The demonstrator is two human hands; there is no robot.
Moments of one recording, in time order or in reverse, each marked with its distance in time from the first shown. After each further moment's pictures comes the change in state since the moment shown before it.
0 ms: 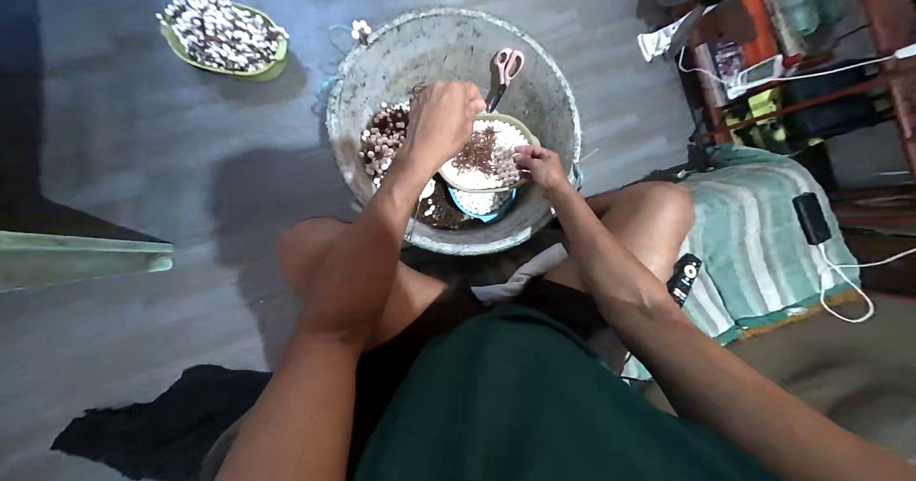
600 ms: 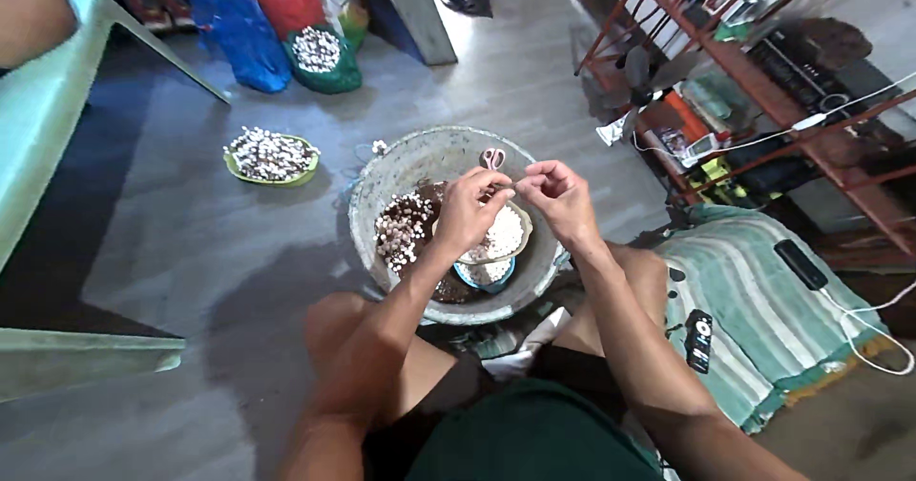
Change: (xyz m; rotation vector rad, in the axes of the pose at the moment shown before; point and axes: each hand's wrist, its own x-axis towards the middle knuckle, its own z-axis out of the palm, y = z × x) left_hand -0.034 0.049 -0.004 -0.594 0.351 0.356; right_hand -0.037 -0.045 -0.018 0.013 0.137 -0.909
